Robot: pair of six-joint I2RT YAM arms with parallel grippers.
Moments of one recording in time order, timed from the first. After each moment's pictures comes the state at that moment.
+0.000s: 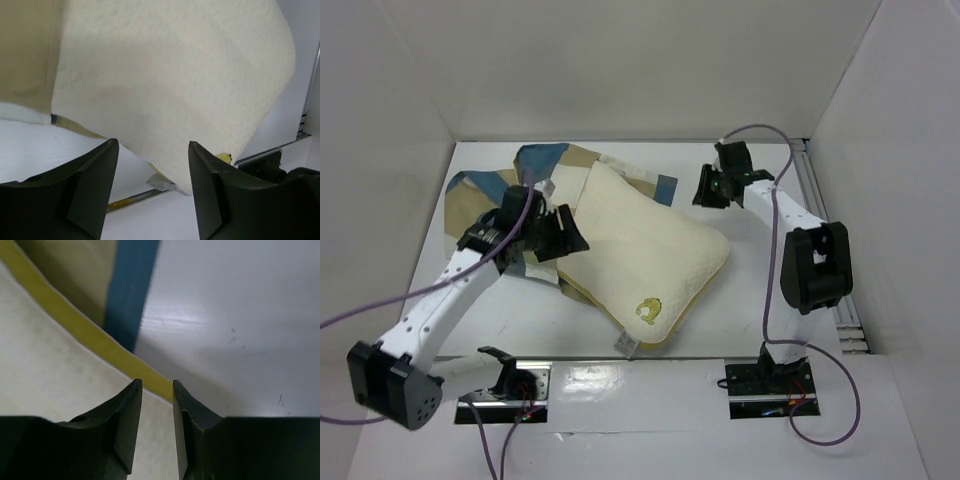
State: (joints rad) left arm -0.35 1.09 1.03 -0.72 0.19 -0.63; right arm 0.23 1.76 1.40 -0.42 -0.14 0.37
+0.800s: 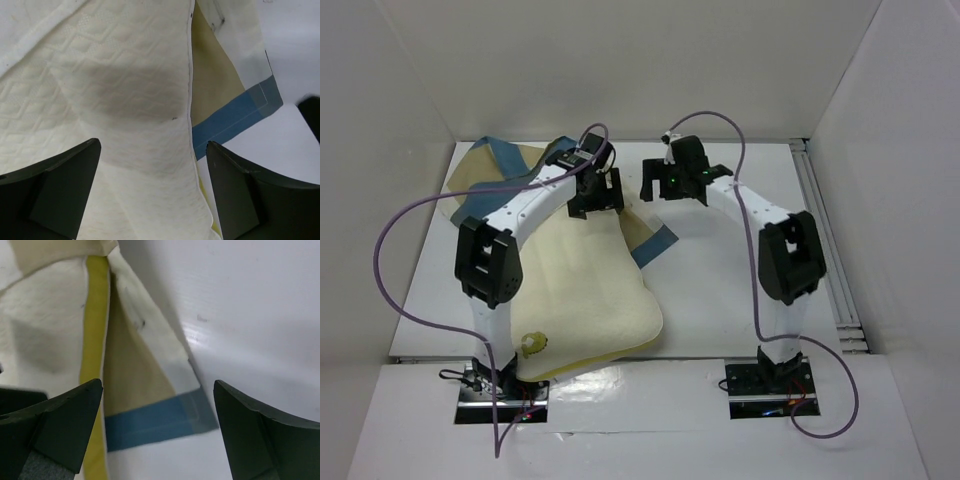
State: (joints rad) left arm -0.44 1.94 1.77 -0.93 -0.09 -0.59; right arm 0.43 1.81 1.45 -0.34 -0.12 0.33
